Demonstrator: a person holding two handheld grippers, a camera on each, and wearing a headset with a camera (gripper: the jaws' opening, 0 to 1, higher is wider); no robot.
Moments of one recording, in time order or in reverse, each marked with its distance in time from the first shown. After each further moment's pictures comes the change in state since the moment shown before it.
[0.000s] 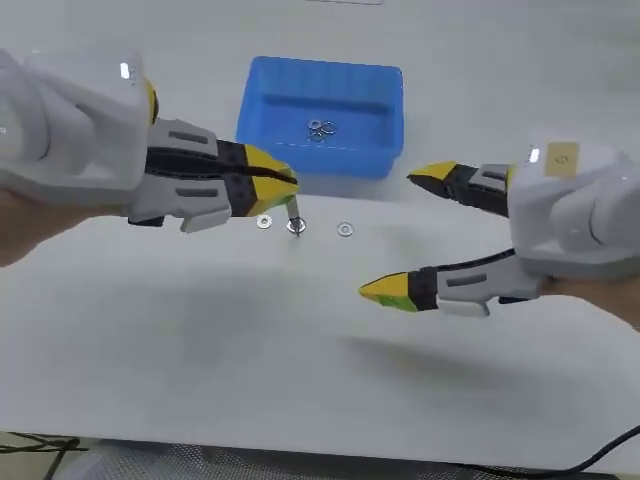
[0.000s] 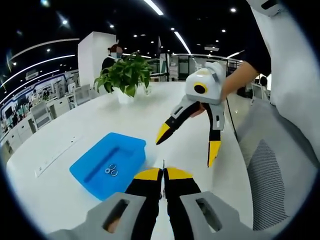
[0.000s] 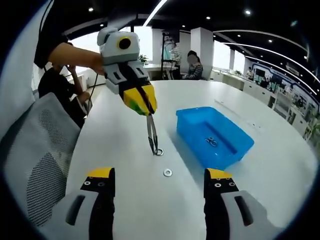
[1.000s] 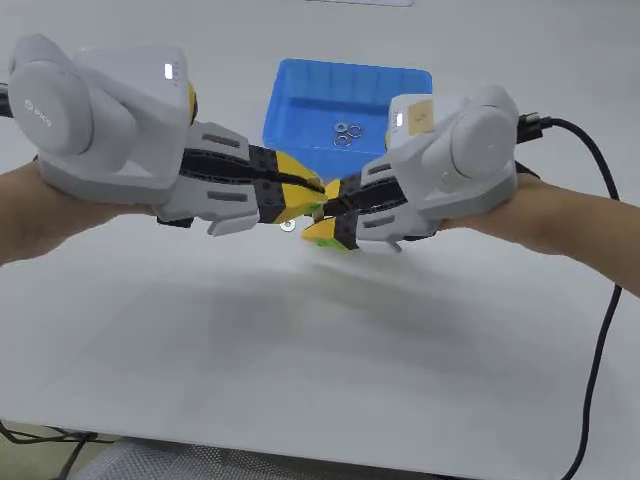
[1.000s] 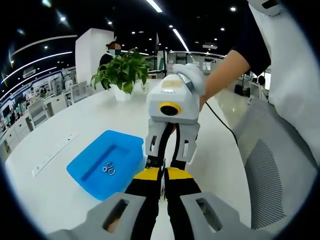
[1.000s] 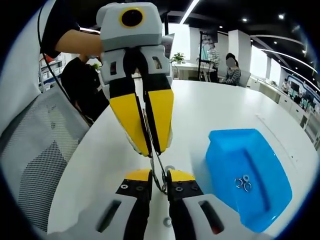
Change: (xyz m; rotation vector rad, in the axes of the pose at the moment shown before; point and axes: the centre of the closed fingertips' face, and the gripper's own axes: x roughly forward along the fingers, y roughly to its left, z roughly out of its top) left arm 0.003 -0.001 -0.003 -0.010 0.027 -0.031; right arm 0.076 0.019 0.025 -0.141 0.015 0.301
